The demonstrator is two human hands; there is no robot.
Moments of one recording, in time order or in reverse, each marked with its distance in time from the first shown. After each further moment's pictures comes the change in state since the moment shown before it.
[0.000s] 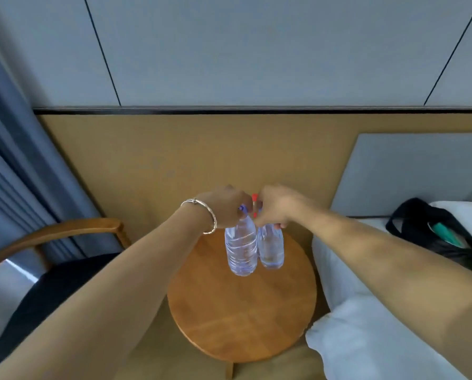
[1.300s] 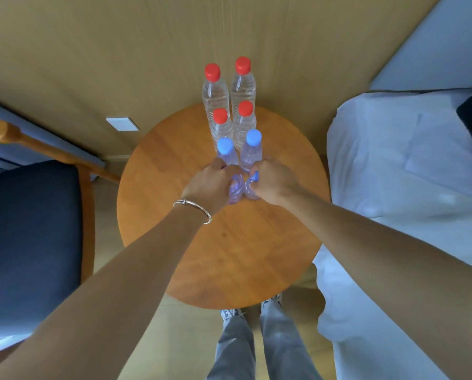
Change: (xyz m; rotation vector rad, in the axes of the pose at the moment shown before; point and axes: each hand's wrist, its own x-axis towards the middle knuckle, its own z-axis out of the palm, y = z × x) left_hand 0.212 -0.079 0.285 -0.167 -0.166 -0.174; right_hand 0.251 0.175 0.246 0.135 -0.171 0.093
